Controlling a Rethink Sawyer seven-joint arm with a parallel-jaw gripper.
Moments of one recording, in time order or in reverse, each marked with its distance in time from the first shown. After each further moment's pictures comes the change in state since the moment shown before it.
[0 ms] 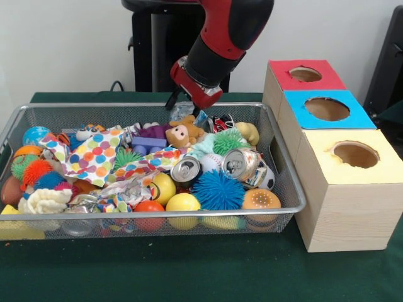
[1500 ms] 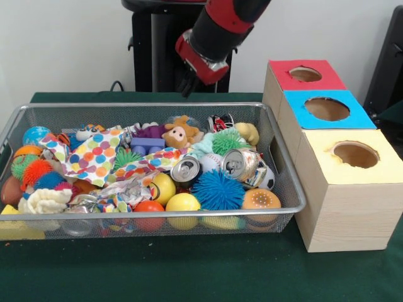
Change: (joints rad) arm 0.067 -0.058 -0.128 -0.007 0.004 0.246 0.003
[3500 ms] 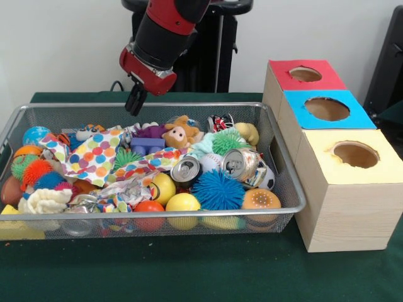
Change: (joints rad) arm -0.371 -0.143 0.240 0.036 -0.351 -0.439 0.000
